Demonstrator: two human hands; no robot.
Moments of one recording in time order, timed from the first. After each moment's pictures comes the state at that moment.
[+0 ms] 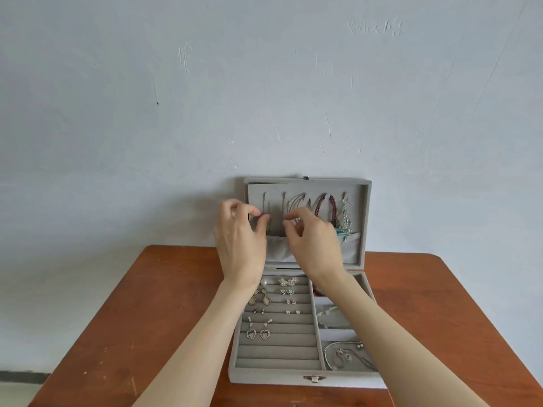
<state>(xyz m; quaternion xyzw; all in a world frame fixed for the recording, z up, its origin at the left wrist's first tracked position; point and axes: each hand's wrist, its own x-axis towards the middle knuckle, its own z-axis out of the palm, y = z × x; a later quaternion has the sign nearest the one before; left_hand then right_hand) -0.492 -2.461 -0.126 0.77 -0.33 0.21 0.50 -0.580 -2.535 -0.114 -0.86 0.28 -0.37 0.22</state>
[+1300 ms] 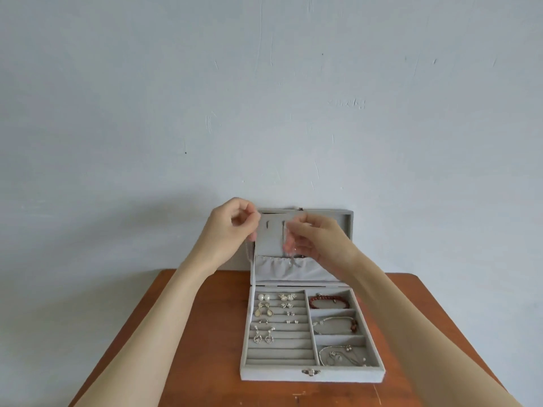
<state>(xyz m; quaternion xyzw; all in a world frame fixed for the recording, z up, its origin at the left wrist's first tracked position) -0.492 -2.390 -0.026 0.67 -0.45 -0.07 0.58 -0.627 -2.508 -0.031 -0.68 0.16 -0.24 0.68</state>
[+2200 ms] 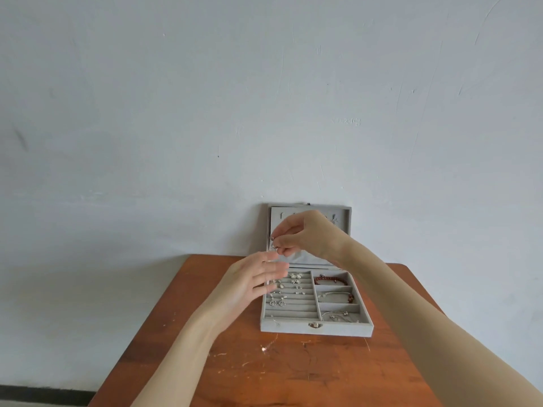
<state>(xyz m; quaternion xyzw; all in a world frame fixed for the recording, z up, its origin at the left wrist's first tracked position) -0.560 -2.296 -0.077 0.54 -0.37 -0.38 0.65 -0.664 -2.416 0.008 -0.85 0.15 -0.17 0.48</state>
